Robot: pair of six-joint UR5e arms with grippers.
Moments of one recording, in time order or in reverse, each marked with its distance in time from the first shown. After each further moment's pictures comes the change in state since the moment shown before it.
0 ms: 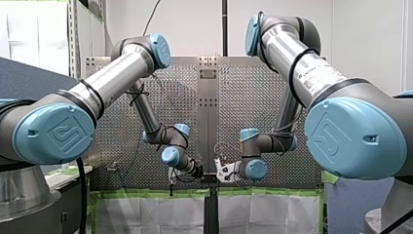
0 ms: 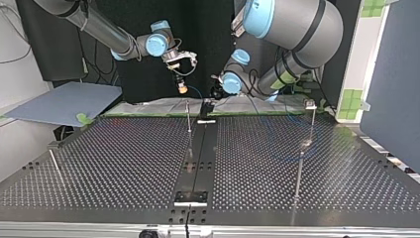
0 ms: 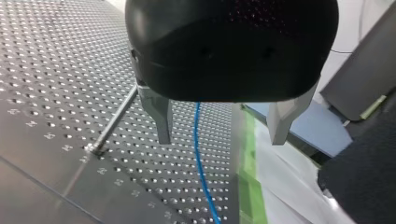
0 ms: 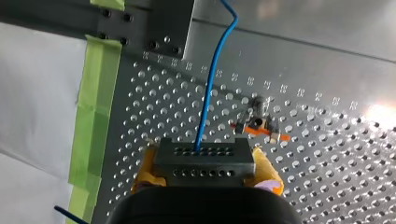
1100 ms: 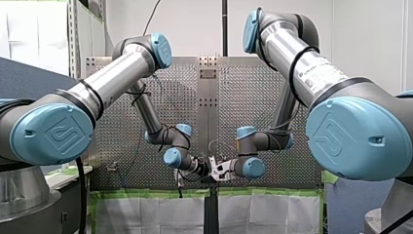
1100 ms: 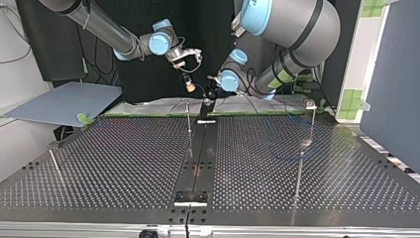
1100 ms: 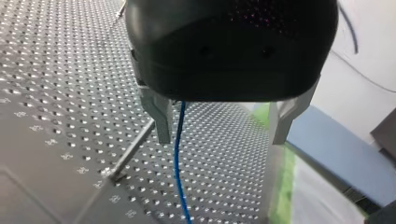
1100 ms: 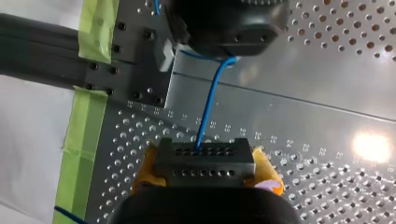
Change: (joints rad) left arm -0.020 -0.001 0.000 0.085 0.048 -0.179; right arm 0.032 -0.017 0.000 0.006 -0.076 0.005
